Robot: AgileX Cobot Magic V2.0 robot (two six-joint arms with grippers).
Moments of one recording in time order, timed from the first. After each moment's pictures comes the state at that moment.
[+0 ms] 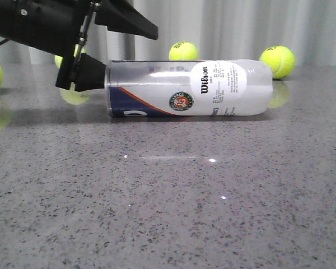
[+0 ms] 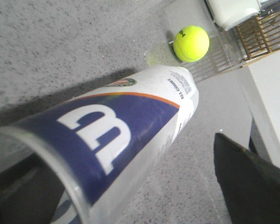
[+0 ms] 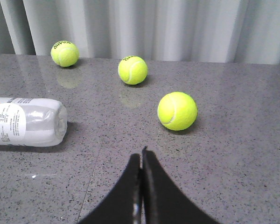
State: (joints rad) left arm -0.25 1.79 -1.14 -1.48 1.02 1.00; right arm 0.07 0.18 -0.45 -0.05 0.51 0.06
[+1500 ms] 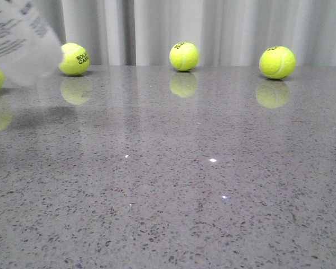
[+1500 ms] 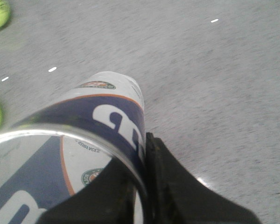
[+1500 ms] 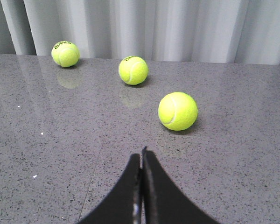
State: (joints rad) left arm -0.23 1.16 -1.42 -0.26 1.26 0.44; right arm 0.07 0.18 -0.45 -0.05 0.51 0.06
